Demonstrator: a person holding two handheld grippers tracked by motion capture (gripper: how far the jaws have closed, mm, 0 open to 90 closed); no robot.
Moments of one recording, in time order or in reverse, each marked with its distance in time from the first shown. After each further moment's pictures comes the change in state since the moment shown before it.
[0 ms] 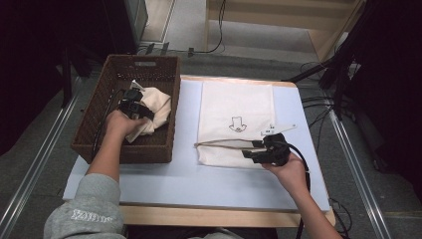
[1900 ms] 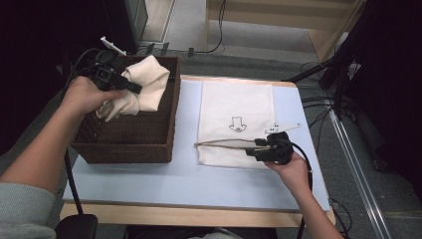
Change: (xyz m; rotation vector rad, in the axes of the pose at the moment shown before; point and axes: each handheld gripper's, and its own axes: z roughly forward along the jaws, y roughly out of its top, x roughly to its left) left arm -0.025 0.028 -0.173 -0.105 -0.147 0.246; right arm -0.008 -0.001 -0.005 -0.019 -0.007 0.028
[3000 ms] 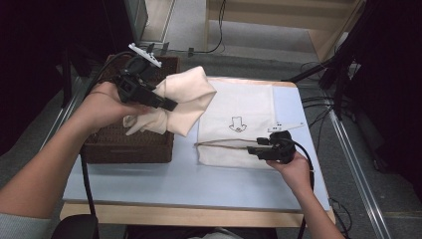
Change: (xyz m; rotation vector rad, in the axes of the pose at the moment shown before) left arm -0.122 0.005 -0.024 -0.023 -0.243 0.331; right arm -0.006 0.000 -0.004 -0.013 -0.005 0.021
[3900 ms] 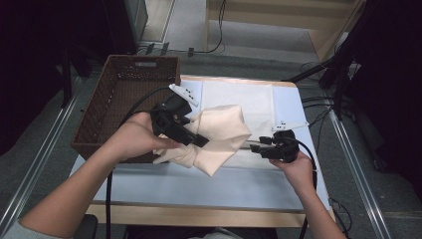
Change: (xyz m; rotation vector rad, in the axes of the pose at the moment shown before) left arm -0.070 -0.008 0.064 0.040 -0.173 0.144; right arm -0.007 -0.001 -0.006 -0.017 -0.005 0.014
